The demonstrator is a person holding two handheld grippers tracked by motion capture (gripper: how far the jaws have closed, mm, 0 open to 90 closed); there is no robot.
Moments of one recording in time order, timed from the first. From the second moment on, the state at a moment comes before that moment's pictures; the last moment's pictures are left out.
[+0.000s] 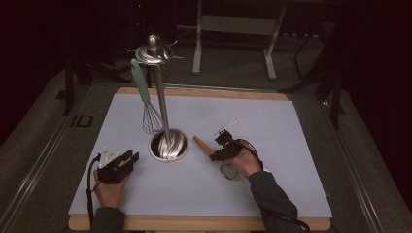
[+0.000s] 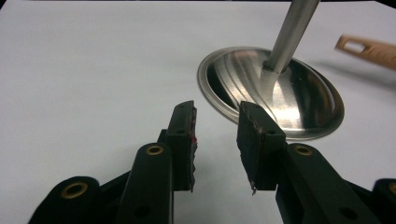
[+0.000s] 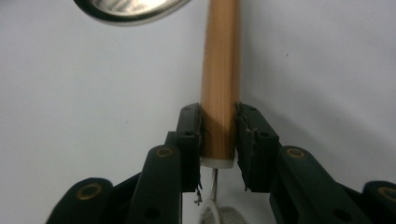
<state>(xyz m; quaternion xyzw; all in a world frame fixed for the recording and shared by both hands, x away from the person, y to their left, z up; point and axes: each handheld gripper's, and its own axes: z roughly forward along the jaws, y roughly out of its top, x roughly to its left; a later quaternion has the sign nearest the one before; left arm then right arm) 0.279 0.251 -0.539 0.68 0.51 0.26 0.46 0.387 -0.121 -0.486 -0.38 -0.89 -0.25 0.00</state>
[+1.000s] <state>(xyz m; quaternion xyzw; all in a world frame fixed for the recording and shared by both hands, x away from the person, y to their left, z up) 0.279 0.251 -0.539 0.68 0.52 0.26 0.46 0.386 -0.136 -0.450 -0.34 -0.88 -0.33 -0.01</state>
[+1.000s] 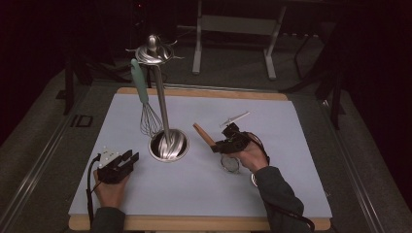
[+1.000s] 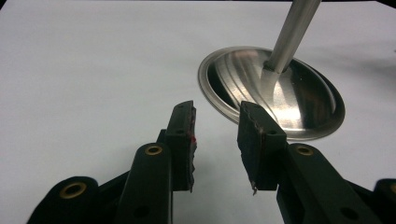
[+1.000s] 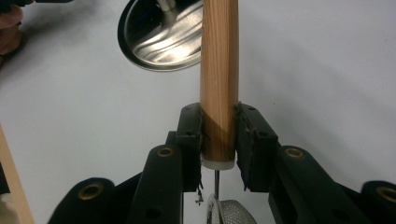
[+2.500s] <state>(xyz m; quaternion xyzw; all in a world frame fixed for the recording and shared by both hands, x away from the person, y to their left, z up) 0.280 0.253 -0.539 0.67 0.52 0.26 0.46 0.383 -0.123 -0.382 -0.26 -0.86 -0.43 -0.05</state>
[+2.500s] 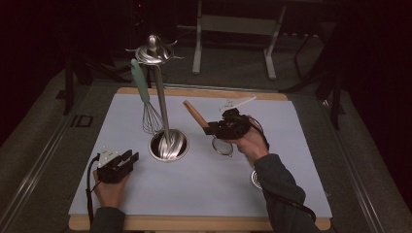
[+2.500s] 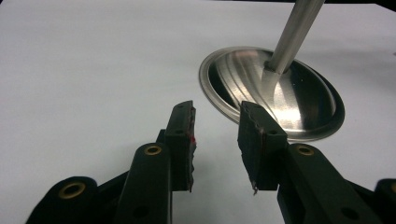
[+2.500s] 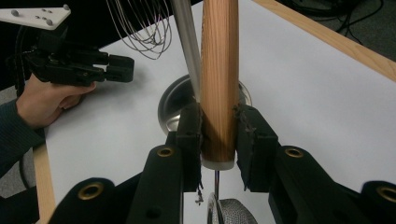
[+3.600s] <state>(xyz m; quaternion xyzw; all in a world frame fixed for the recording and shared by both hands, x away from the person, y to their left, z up) 0.280 0.253 -0.539 0.67 0.52 0.26 0.46 0.377 -0.110 -0.360 -0.15 -0.86 -0.48 -0.07</state>
